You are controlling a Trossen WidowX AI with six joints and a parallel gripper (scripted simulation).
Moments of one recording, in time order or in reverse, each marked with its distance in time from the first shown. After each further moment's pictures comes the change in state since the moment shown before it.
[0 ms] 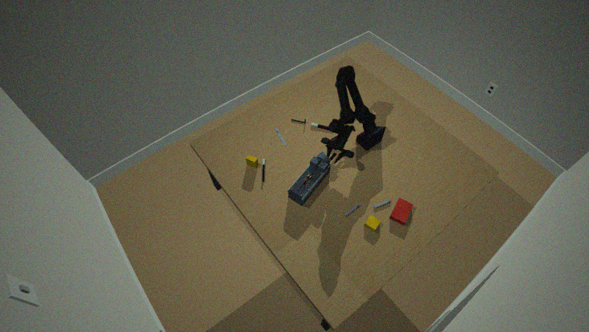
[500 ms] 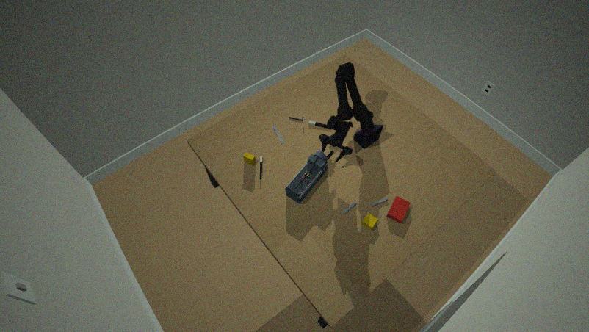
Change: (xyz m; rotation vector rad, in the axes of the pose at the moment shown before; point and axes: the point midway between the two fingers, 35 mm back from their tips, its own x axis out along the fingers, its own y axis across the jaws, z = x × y) arm -0.011 0.003 0.013 -0.007 0.011 0.010
